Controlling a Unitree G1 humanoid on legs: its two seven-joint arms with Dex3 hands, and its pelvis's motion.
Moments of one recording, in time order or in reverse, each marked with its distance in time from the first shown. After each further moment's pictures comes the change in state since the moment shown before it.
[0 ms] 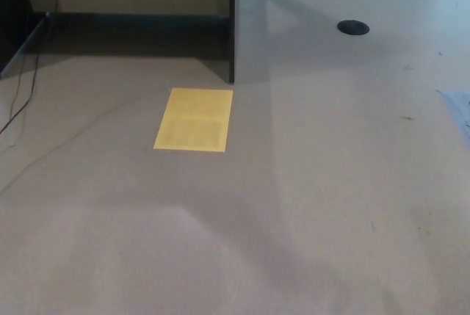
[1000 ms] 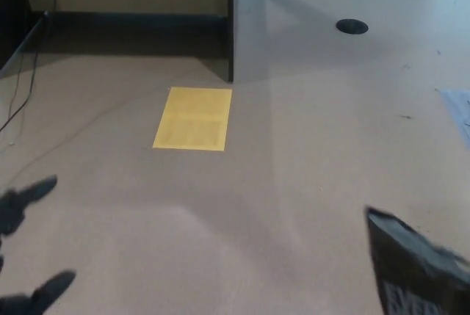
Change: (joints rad) left_arm -0.051 0.073 0.090 -0.793 0.009 -0.168 0.076; right_arm -0.018 -0.041 0.034 0.042 -0.027 -0.126 0.008
